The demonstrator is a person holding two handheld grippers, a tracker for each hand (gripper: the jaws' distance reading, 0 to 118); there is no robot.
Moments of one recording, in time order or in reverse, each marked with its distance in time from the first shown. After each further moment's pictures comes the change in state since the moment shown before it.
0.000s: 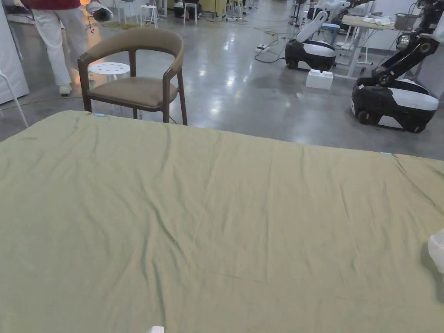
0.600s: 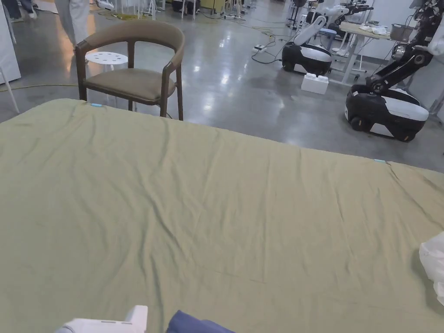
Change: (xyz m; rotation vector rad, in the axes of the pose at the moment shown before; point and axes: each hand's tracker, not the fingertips) left arm 0.033 0.020 0.062 0.008 0.009 -0.104; right arm 0.008 0.066 0.023 0.127 -0.054 0.064
